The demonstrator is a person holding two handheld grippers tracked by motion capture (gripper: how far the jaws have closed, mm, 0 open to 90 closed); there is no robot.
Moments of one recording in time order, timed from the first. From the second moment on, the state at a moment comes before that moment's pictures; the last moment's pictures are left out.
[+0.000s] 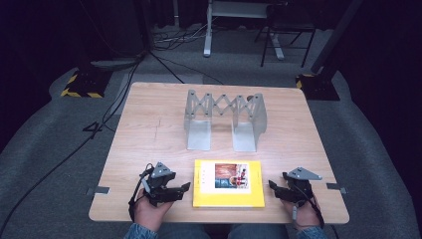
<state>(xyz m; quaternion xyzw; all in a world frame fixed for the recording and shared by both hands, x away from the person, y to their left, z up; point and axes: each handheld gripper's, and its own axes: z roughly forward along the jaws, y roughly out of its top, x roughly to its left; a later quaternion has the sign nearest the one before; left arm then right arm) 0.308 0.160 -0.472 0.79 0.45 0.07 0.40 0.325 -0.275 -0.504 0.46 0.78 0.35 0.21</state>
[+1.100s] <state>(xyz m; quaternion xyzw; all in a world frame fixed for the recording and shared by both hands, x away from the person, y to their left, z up) 0.323 0.119 -0.472 0.81 0.40 0.04 0.43 0.322 -0.264 -0.505 0.45 0.79 0.36 0.21</state>
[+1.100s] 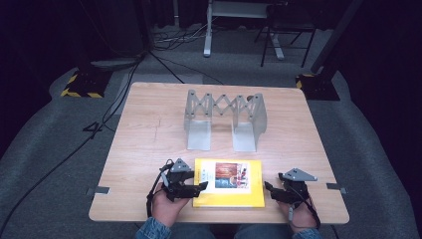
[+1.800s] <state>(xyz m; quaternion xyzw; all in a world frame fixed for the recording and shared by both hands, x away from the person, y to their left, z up) 0.324 0.122 -0.470 0.80 0.40 0.01 0.44 0.322 -0.263 -0.505 0.45 0.79 0.36 0.21</state>
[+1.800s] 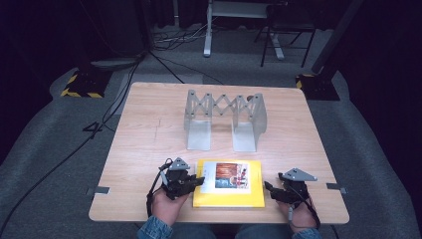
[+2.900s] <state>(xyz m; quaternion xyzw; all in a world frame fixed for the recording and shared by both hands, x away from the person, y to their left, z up) 0.308 0.100 -0.392 0.83 0.32 0.03 0.46 0.272 -0.253 -0.461 0.35 0.80 0.44 0.21</state>
